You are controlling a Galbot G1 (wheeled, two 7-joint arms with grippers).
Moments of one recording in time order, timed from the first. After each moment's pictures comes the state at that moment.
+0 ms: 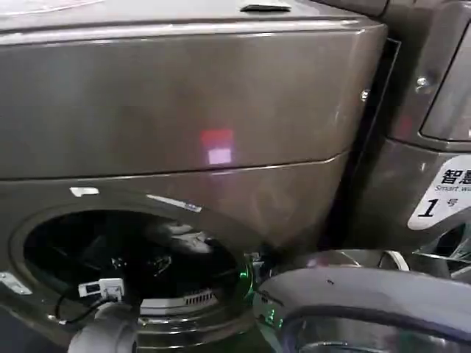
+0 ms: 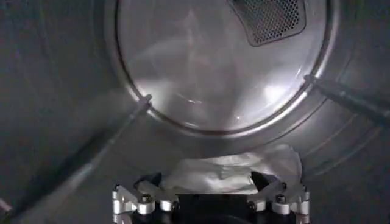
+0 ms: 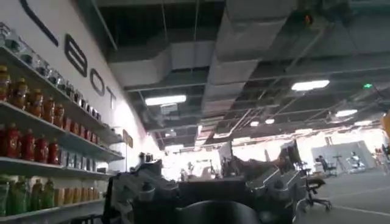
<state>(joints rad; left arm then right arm) 0.91 -1.49 -0.55 -1.70 0.06 0.50 0.04 -1.64 1.15 2.41 1.62 0.61 -0.11 0.06</state>
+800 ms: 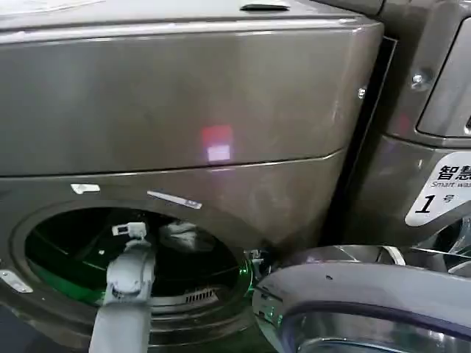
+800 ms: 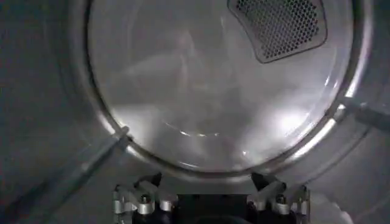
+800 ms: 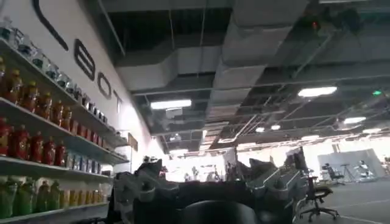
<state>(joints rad) 0.58 -1.46 -0.57 -1.25 0.58 0.28 0.40 -1.64 1.16 2.38 1.64 0.60 -0.10 0.05</state>
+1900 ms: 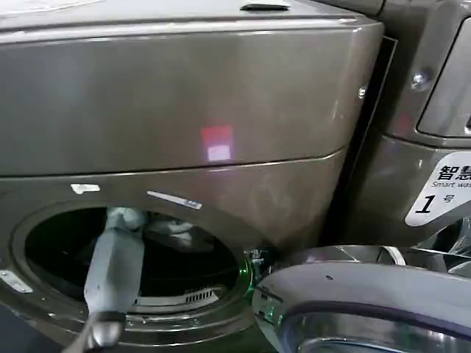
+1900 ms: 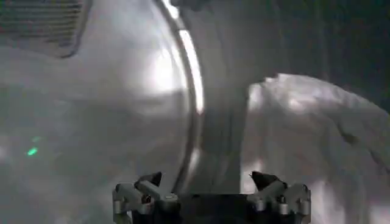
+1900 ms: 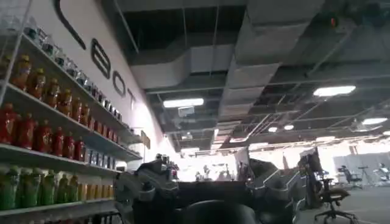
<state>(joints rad) 0.28 -1.40 -0.53 -0.97 1.22 -0.26 1.26 -1.61 1.18 2.33 1.65 0.59 -0.08 0.05</state>
